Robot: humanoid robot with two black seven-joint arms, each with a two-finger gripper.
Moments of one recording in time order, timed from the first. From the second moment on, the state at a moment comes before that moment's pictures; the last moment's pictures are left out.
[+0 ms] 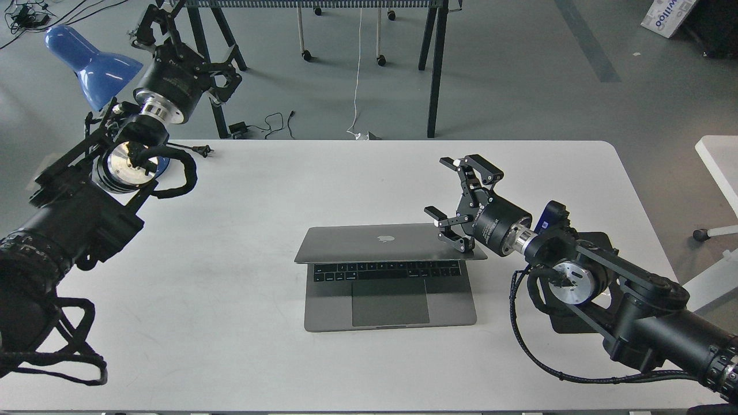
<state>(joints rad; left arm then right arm) -0.96 0.25 -0.72 -0.47 -0.17 -0.49 -0.27 0.59 -0.32 0.55 1.05 -0.22 0.25 0.16</state>
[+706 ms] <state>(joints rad) -0.96 0.25 -0.72 -0.47 -0.17 -0.49 -0.27 0.51 -0.32 0.46 1.01 -0.33 0.20 0.16</state>
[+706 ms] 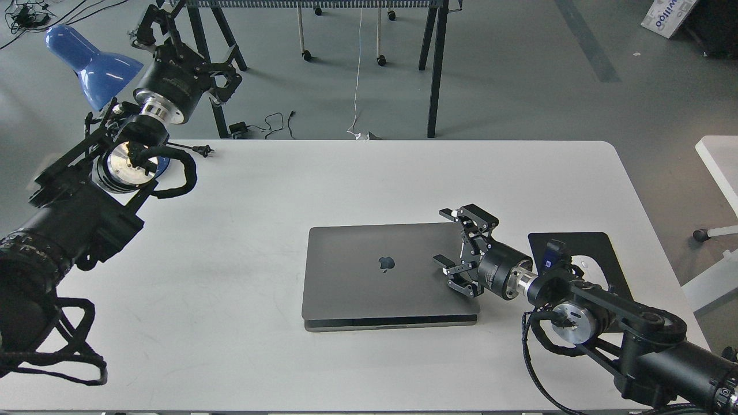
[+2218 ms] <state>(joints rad) -0.96 0.25 -0.72 -0.47 -0.17 -0.49 -0.27 0.71 -0.37 1.12 0.89 -0.31 0.25 0.17</state>
